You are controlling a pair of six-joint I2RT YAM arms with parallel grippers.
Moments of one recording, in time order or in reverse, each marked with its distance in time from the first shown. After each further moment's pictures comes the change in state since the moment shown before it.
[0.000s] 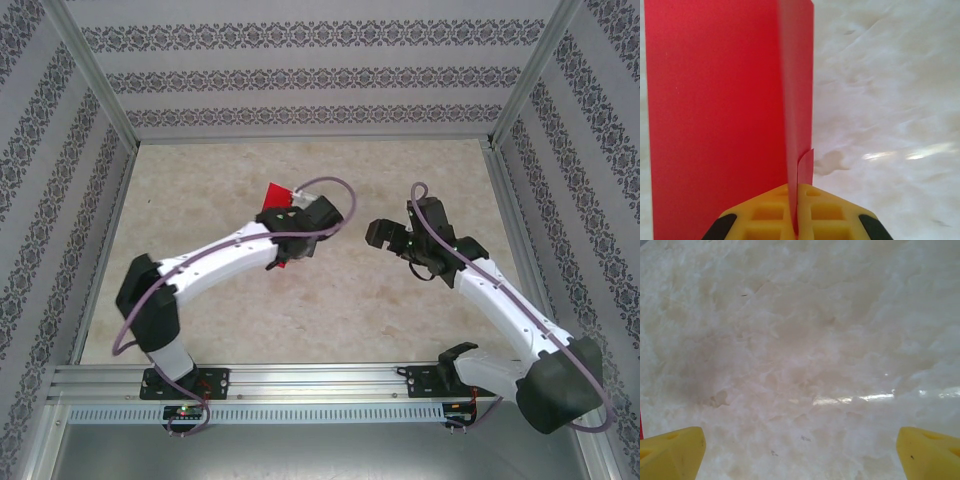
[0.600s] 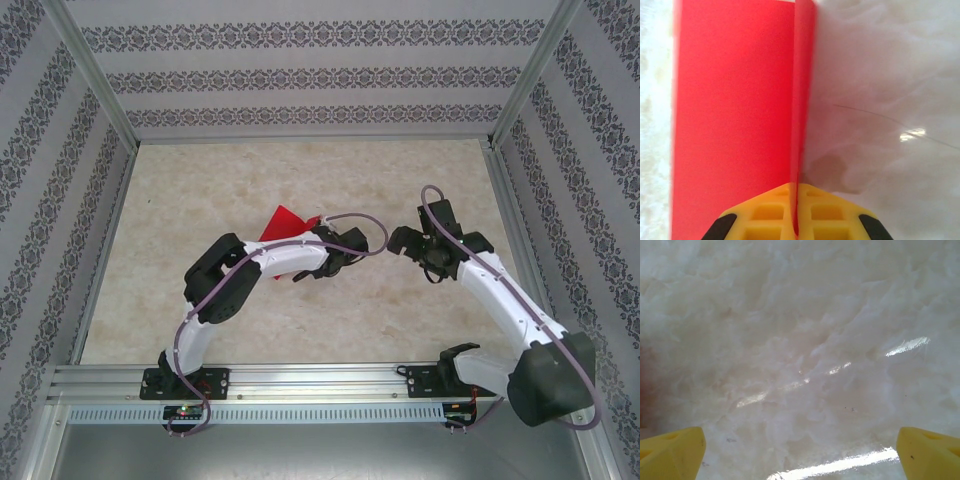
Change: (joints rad) left arm -0.038 0.379 0.060 0.028 -0.096 0.025; right arm -0.117 0.068 0.026 -0.192 0.091 0.020
